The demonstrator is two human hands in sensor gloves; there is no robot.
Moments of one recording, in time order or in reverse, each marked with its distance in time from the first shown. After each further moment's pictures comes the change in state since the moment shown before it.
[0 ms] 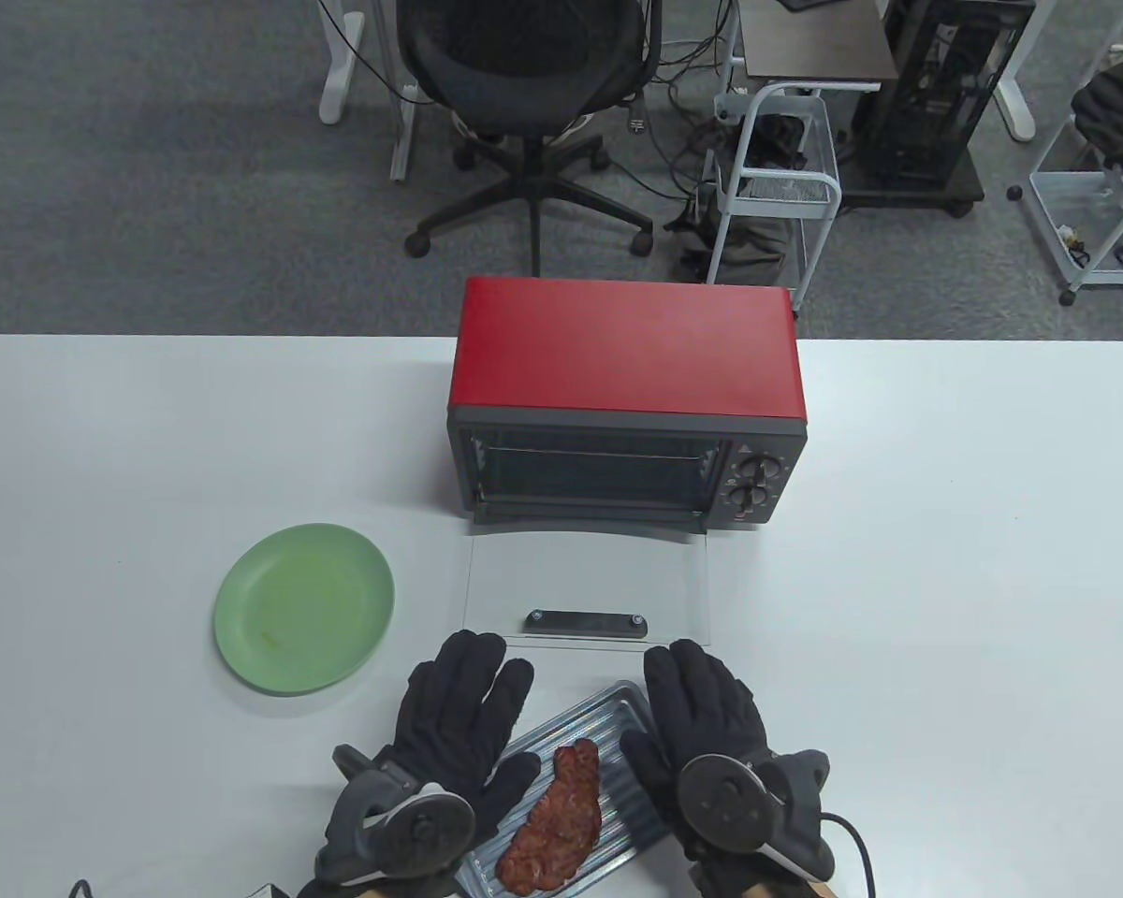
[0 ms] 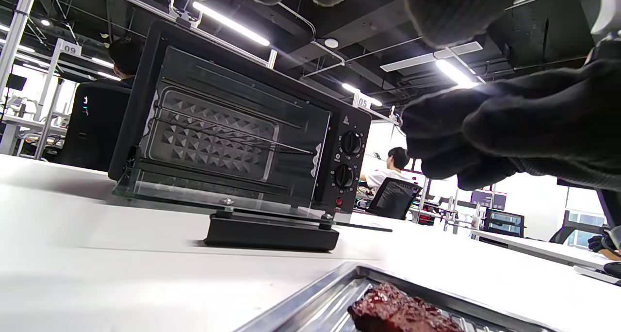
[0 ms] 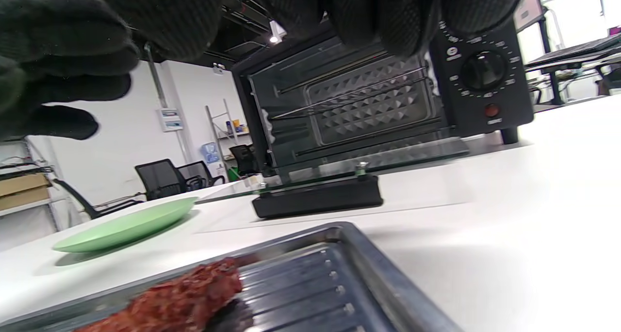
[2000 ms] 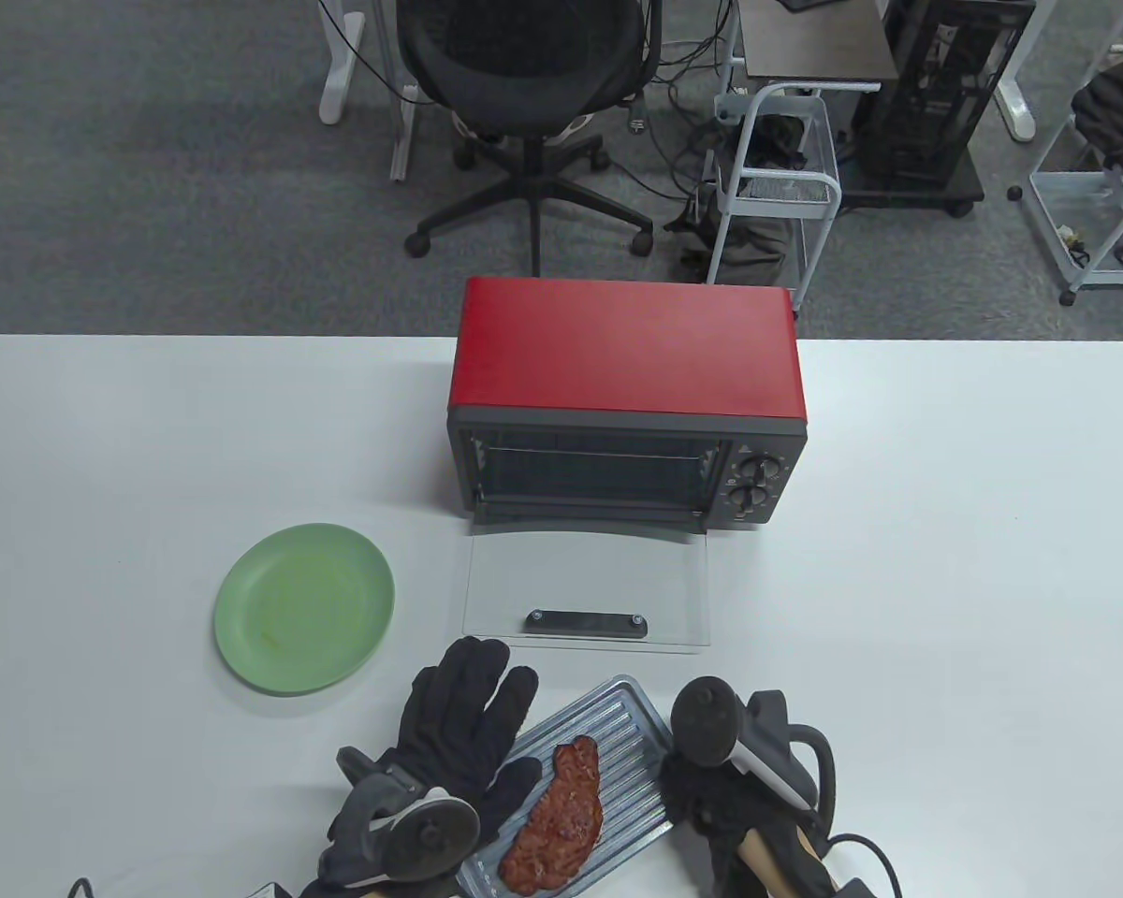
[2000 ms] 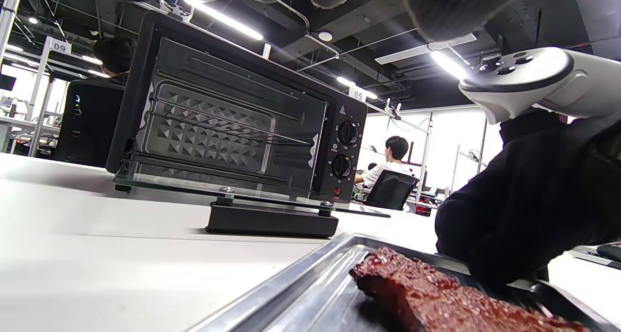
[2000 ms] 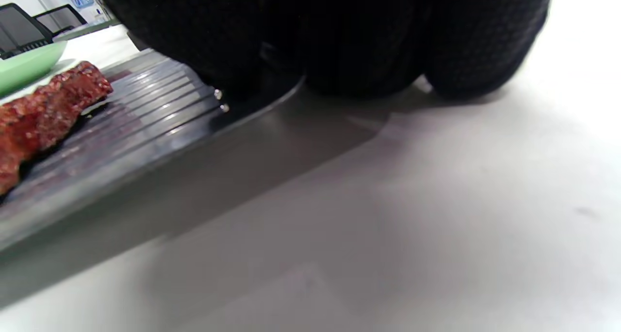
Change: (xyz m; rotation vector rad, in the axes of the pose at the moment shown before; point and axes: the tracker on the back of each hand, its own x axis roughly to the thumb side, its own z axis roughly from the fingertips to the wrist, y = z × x) left_hand 0.002 -0.005 0.001 -0.022 -0.019 -0.019; right_hand -0.037 0.046 -0.020 0.518 0.306 0.038
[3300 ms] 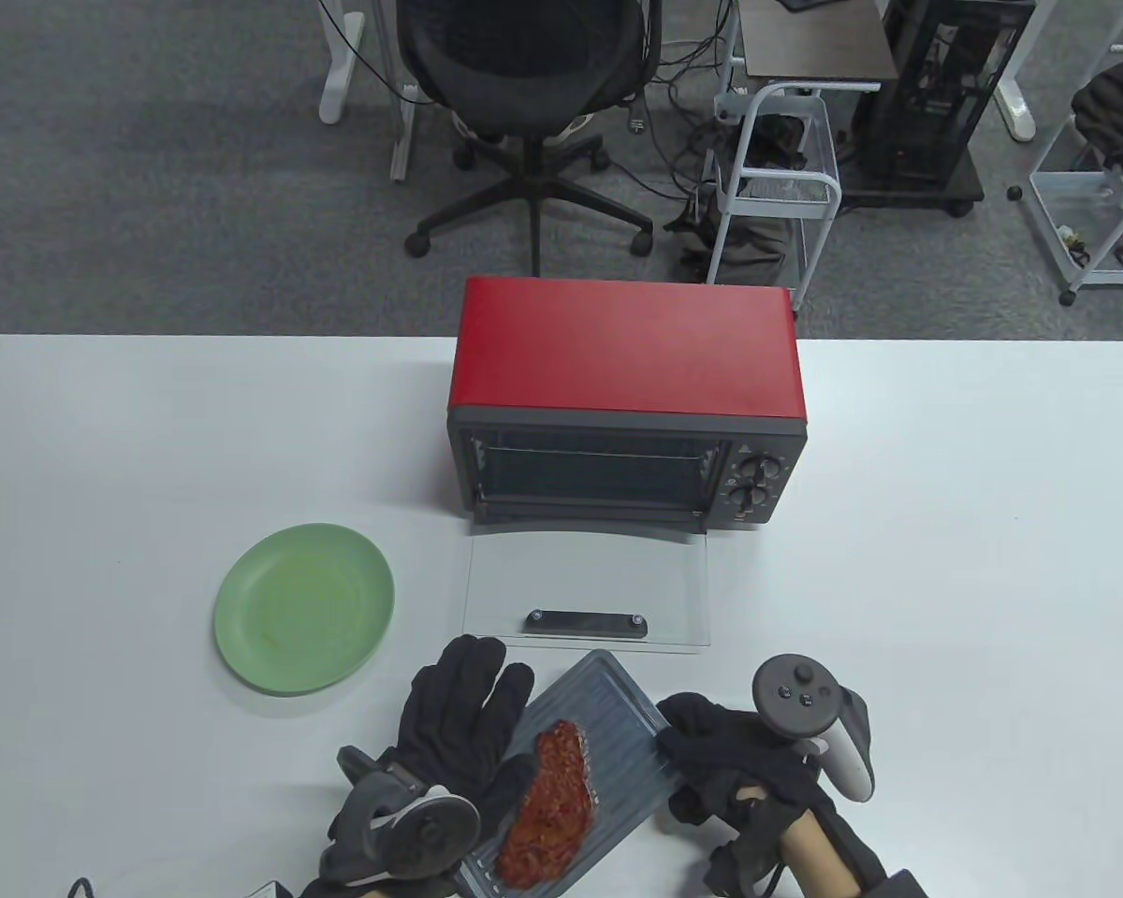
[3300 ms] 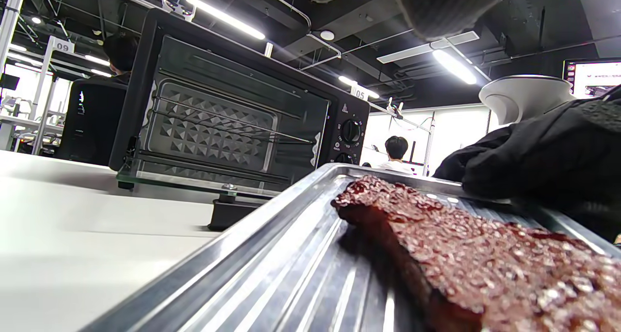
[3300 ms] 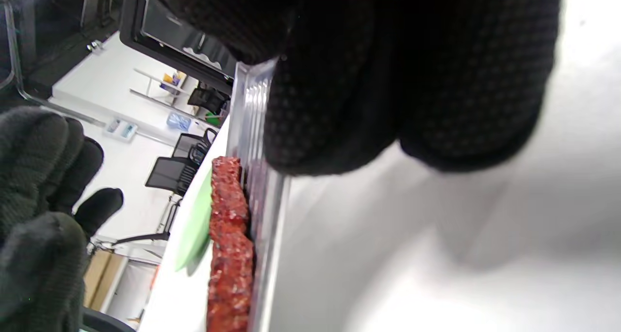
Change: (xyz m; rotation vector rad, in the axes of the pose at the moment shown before) left_hand -0.001 -0.001 0.000 0.004 0.003 -0.005; right_hand -0.030 -0.006 -0.006 0.107 -0.196 -0.746
